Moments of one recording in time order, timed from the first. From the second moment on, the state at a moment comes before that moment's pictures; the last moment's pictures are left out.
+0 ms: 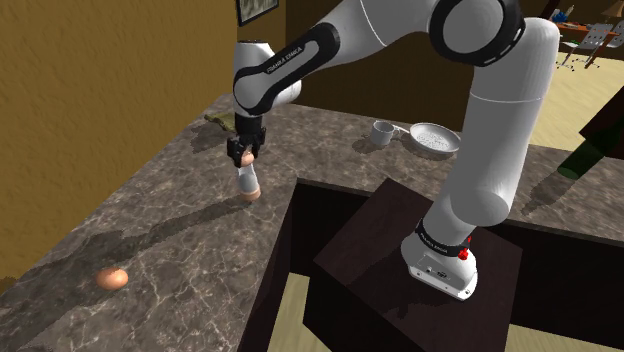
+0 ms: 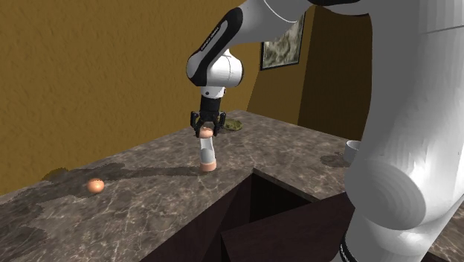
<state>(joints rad) 0.16 0.28 0.14 -2.01 0.17 2.34 0.02</state>
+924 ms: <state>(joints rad) 0.15 0.18 0.14 -1.95 0.17 2.18 0.04</state>
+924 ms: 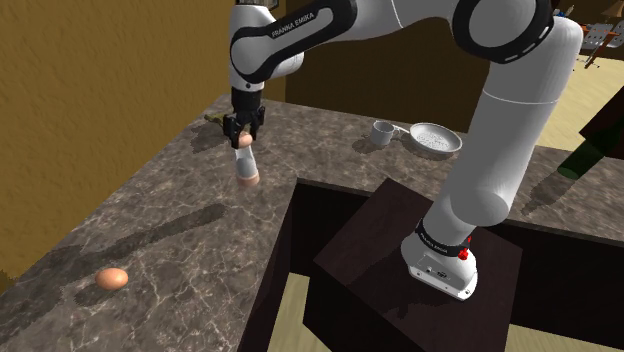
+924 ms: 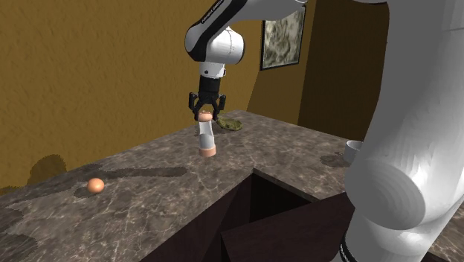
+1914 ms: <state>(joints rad) 0.15 0.12 0.14 -1.81 0.16 1.99 0.07</state>
